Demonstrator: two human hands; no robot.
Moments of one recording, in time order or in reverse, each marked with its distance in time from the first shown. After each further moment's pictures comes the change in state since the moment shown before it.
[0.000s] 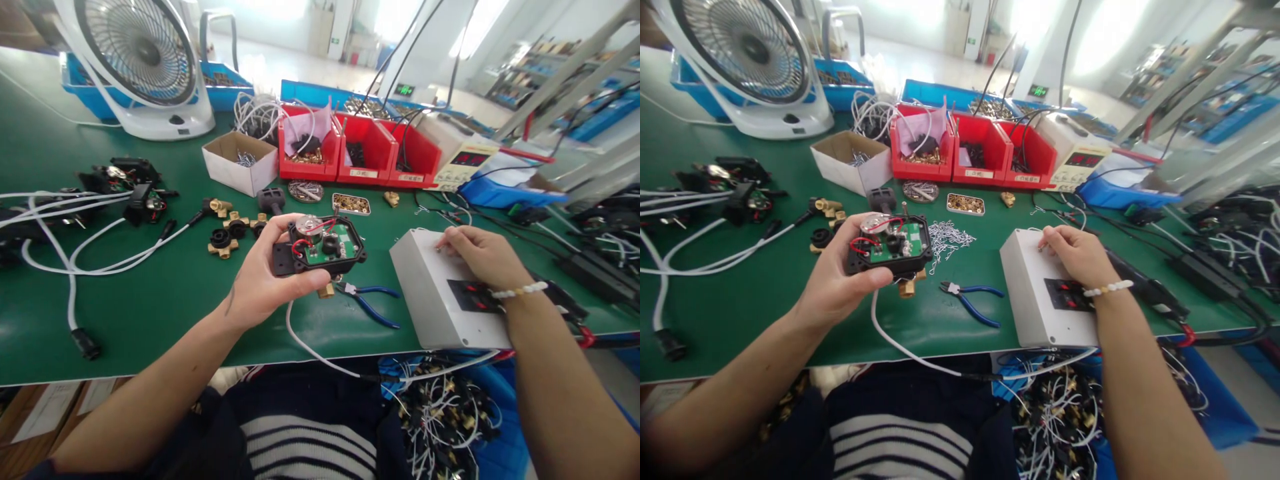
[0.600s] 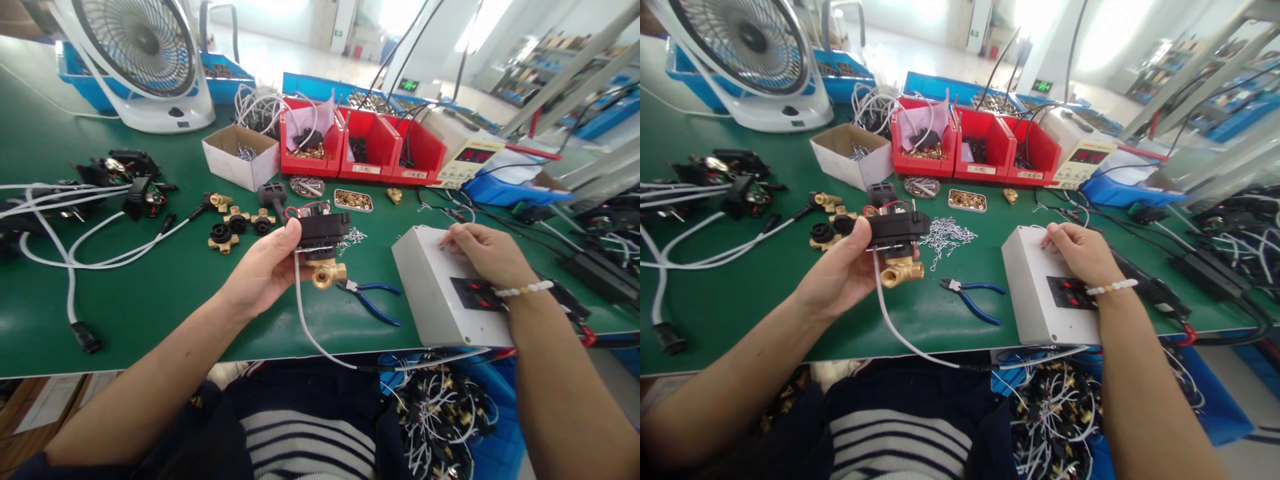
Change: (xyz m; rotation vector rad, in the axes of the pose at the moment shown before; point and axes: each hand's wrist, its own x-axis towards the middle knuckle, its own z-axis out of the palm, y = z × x) left_hand 0.011 -0.004 -0.003 -0.251 -0.035 -0.280; right_hand -0.002 -0.001 0.000 -0.046 -0.013 -0.034
